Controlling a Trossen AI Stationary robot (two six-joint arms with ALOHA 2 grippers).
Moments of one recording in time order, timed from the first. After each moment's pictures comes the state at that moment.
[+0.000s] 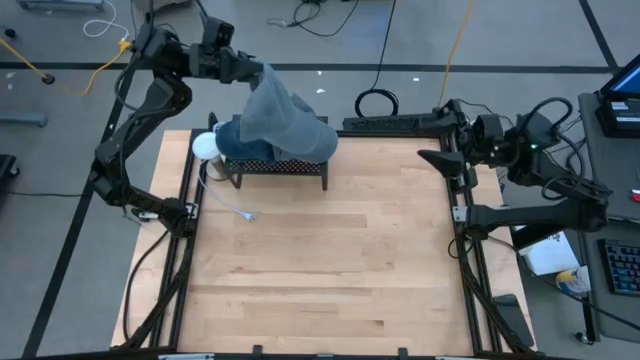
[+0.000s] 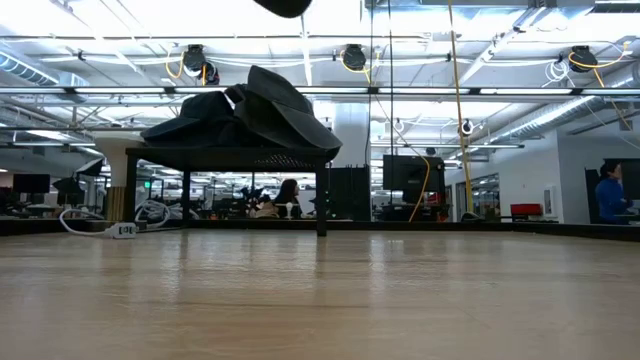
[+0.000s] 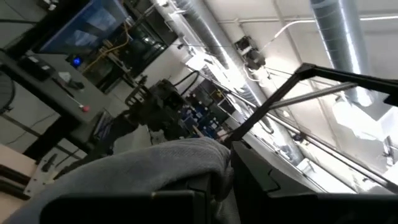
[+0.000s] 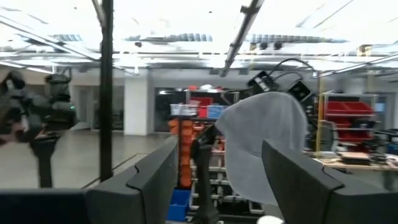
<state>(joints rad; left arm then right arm) 0.89 1.39 1.61 0.39 1.15 -1.34 -0.26 0.83 1.14 0.06 -0.31 0.09</state>
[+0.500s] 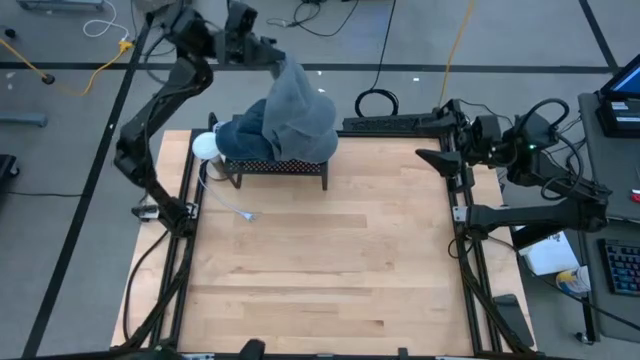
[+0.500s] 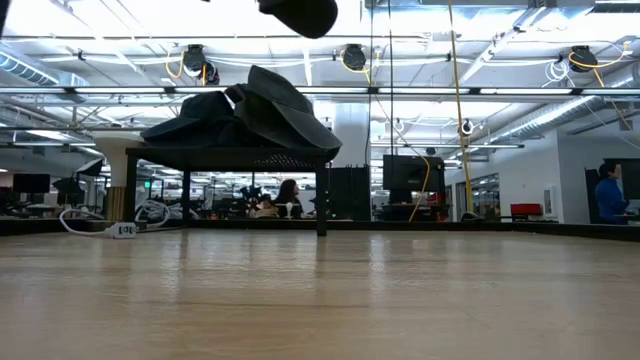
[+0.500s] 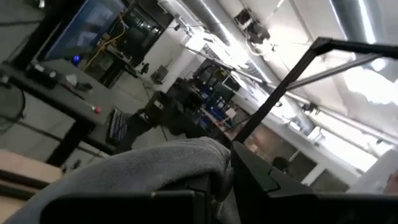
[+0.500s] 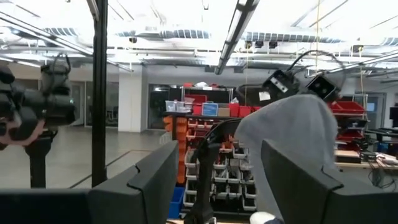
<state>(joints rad) 0.89 1.64 1.87 0.34 1.24 -1.19 -0.26 0.82 1.13 0.05 -0.29 0.07</state>
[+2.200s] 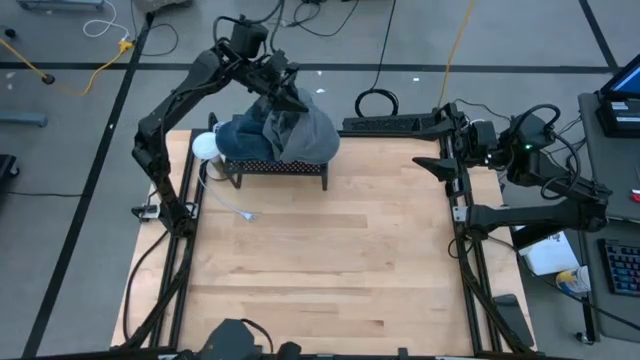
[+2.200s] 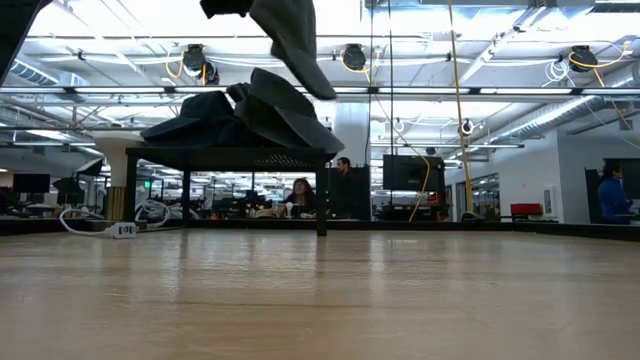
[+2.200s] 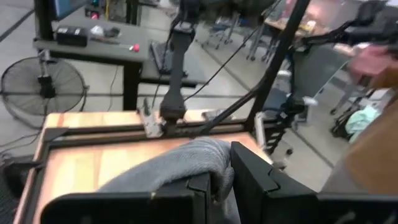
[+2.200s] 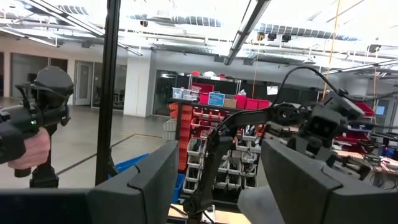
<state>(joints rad) 0.77 1.78 2.07 -0.84 1.20 0.33 -0.26 0.82 1.13 0.00 -0.34 -0.01</state>
